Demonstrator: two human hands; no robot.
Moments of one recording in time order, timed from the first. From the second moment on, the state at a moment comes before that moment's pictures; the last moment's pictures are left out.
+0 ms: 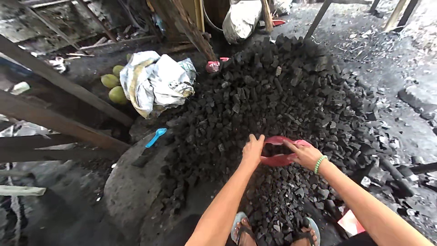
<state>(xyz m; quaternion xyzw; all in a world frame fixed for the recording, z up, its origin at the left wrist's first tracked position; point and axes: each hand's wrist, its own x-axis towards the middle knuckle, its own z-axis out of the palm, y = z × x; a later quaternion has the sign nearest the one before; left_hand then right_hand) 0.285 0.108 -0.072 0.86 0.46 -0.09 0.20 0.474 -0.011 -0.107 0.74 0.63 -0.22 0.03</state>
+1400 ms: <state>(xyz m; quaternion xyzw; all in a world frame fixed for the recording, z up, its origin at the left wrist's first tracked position) 0.191 0.029 0.023 0.67 0.21 0.01 0.71 0.402 -0.085 0.030 0.72 0.57 -0.05 -0.38</state>
